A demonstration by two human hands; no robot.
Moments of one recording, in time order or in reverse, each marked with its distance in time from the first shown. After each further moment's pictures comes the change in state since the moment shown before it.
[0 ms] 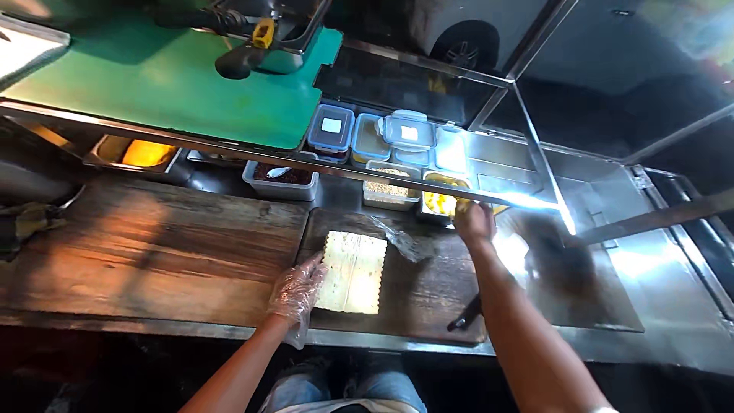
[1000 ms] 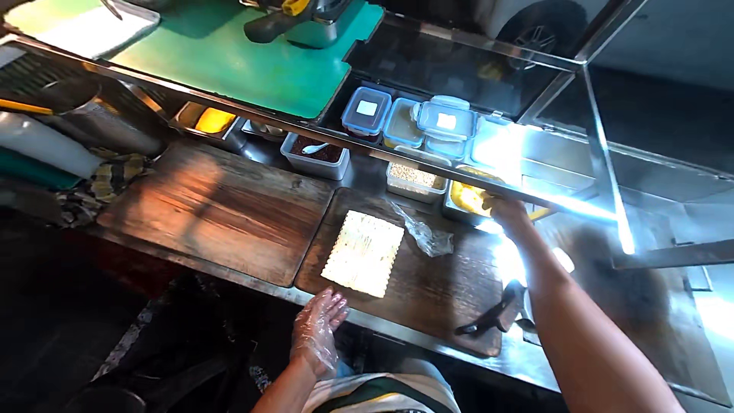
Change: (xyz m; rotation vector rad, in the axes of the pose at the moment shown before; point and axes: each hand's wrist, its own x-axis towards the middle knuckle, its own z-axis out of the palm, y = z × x) left_hand -0.114 0.036 0.080 -1.358 0.410 -0.673; right_hand 0.065 0.030 0.015 0.521 -0.200 -0.219
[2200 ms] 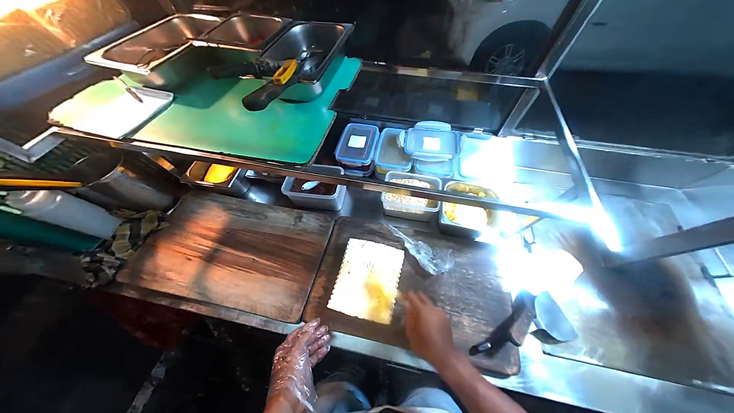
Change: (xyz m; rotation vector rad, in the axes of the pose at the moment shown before) left_hand 0.014 0.032 -0.040 0.187 0.003 0.107; right_hand -0.236 -0.049 0.130 -0.327 -0.291 -0.220
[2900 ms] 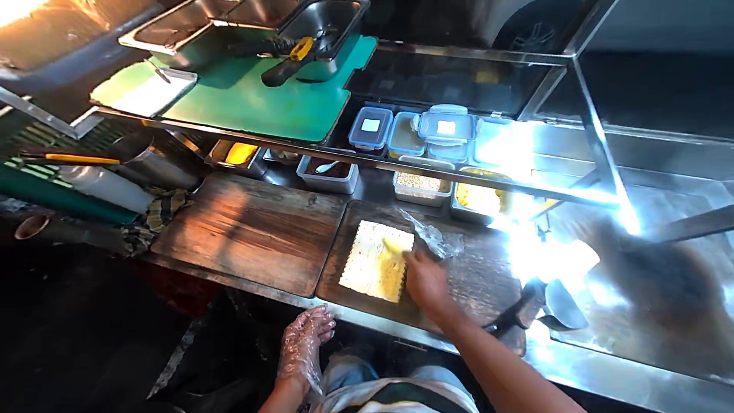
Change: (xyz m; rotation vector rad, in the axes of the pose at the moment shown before) left_hand -0.012 -0.012 -0.023 0.151 -0.012 0.135; right_hand 0.048 0.004 0.018 -0.010 0.056 -0.078
